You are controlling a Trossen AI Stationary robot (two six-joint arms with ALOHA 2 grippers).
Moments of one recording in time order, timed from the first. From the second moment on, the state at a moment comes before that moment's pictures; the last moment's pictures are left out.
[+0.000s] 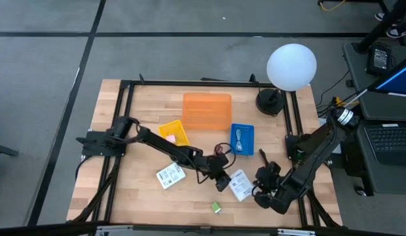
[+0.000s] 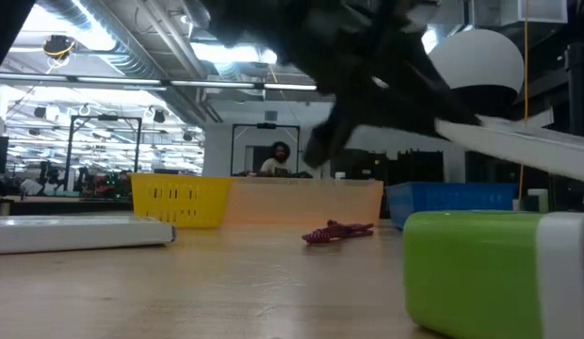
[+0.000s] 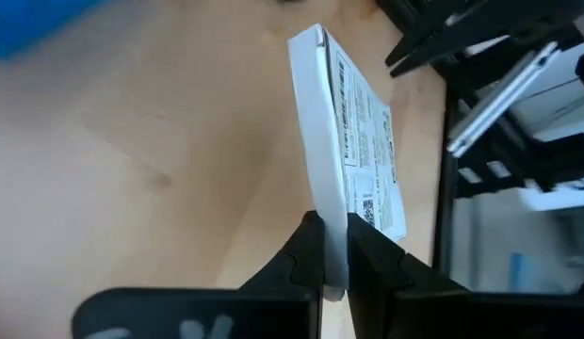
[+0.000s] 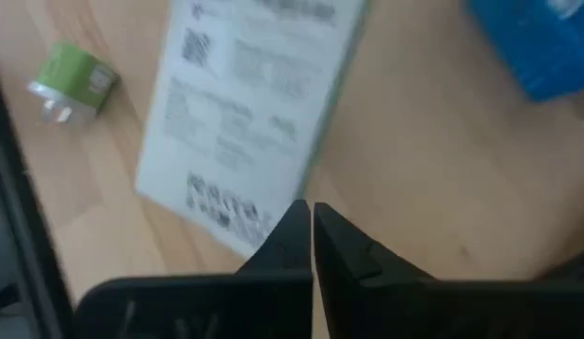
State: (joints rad) left arm -0.26 2.08 1.42 0.05 -0.02 -0.89; right arm 0.91 1.50 0.92 -0.73 0.51 1.41
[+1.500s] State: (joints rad) left arm -0.29 1.59 1.11 -0.01 -0.52 -0.34; right arm 0.91 1.49 0.85 -0.40 0.85 0.98
